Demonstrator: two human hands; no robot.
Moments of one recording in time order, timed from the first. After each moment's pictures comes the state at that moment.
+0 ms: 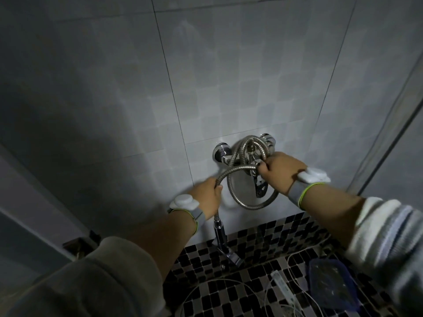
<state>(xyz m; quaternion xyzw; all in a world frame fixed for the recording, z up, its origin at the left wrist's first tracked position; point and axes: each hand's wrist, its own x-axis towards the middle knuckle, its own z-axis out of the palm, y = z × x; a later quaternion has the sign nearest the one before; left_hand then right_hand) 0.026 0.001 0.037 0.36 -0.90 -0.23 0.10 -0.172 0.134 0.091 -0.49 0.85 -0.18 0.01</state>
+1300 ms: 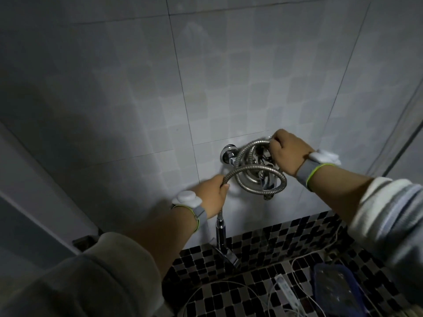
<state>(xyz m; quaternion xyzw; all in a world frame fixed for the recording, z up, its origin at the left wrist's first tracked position) 0.036 -0.009 0.050 0.32 -0.92 -0.22 0.08 -0.187 0.110 0.120 -0.46 0.83 -0.30 -0.03</state>
